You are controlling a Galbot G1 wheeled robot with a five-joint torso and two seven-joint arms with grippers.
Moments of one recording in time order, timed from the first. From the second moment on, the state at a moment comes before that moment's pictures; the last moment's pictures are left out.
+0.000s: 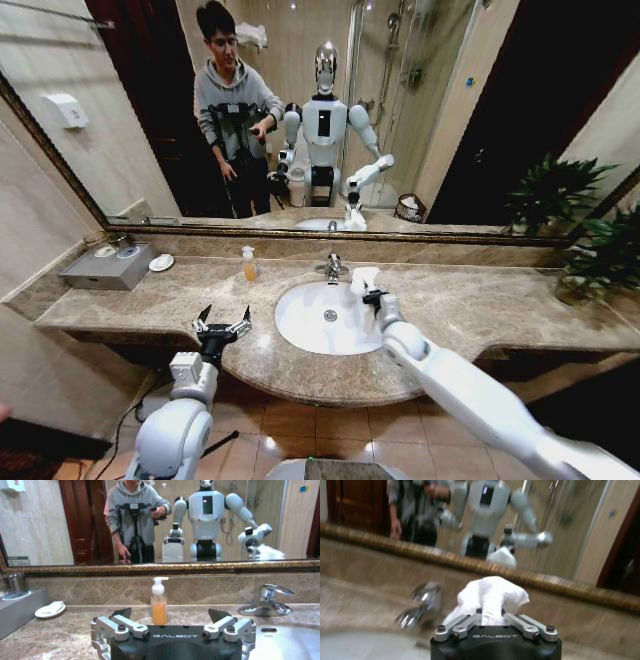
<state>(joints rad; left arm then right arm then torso) 1.68 -1.40 -0.62 -2.34 -0.15 0.32 -0.09 -0.78 0.82 -0.21 1.83 0.64 -0.20 0.57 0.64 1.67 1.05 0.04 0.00</state>
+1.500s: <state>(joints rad) 1.68 -1.40 -0.62 -2.34 -0.15 0.32 -0.09 -1.05 0.80 0.12 1.62 0.51 -0.16 0.46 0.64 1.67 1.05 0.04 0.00</state>
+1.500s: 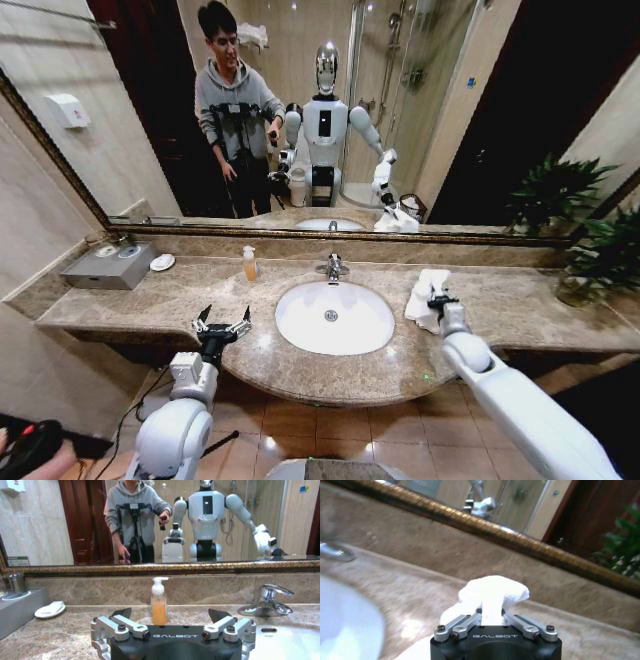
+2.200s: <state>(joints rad) 1.68 -1.40 -0.62 -2.34 -0.15 0.32 -0.09 -1.03 0.78 0.11 1.60 0.76 0.00 0.28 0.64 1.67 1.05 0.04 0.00</state>
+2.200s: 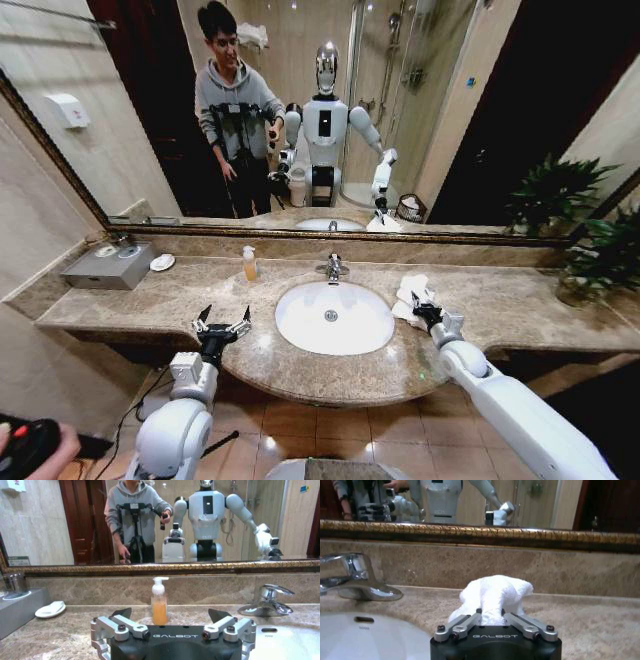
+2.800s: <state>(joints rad) 1.68 -1.40 -0.62 -2.34 -0.15 0.32 -0.09 -1.07 0.79 0.16 1.53 0.65 0.02 0.30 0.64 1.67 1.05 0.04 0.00</state>
